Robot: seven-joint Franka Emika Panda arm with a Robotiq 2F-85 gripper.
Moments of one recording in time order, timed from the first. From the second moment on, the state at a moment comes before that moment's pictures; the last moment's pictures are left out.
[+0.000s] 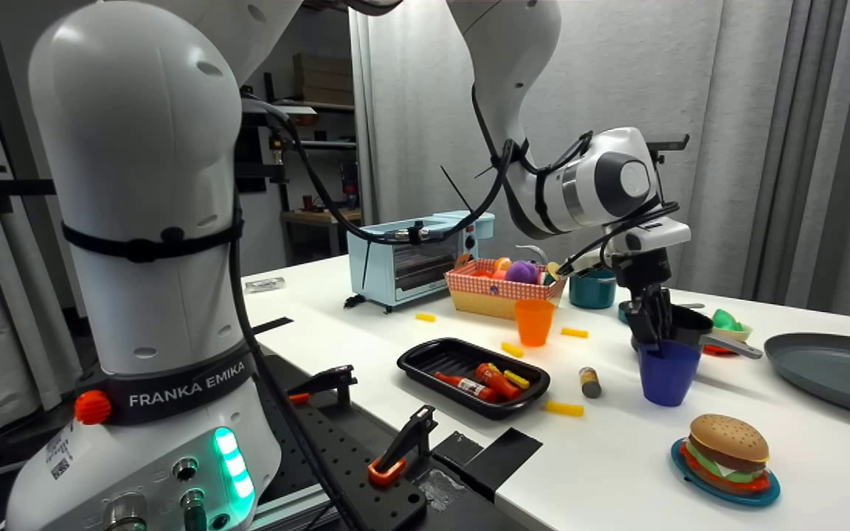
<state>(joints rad) -0.02 0.65 -0.32 -1.99 -0.21 2.72 1.46</state>
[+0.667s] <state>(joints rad) 0.04 0.67 -0.37 -1.99 -0.21 2.73 1.46</state>
